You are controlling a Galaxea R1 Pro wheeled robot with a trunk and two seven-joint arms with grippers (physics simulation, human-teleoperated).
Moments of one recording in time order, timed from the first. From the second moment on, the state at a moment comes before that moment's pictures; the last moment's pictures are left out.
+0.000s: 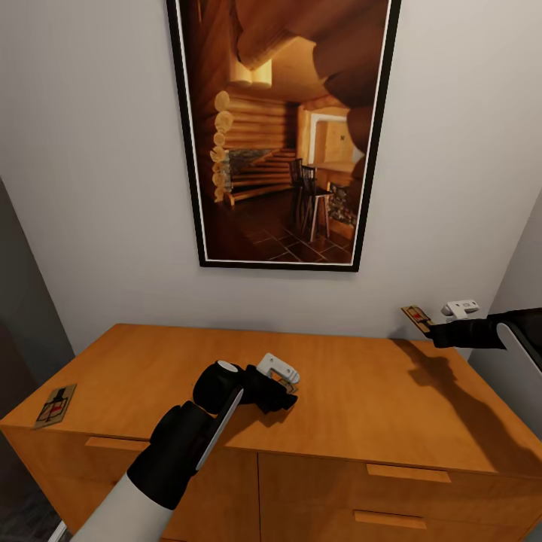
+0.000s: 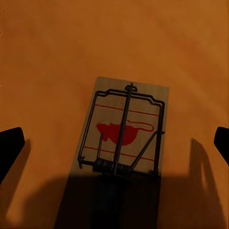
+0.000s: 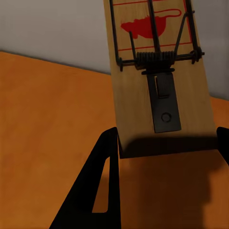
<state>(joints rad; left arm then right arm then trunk) -0.60 -0.12 -0.48 -1.38 -0.10 1.04 -0.35 -0.79 -0.64 0.17 -1.27 -0.35 1.04 0.42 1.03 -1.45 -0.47</state>
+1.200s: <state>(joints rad) -0.60 -0.12 -0.48 -1.36 -0.11 1.04 -0.35 -0.79 -0.64 0.17 -1.27 -0.35 1.04 0.42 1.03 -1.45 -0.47</state>
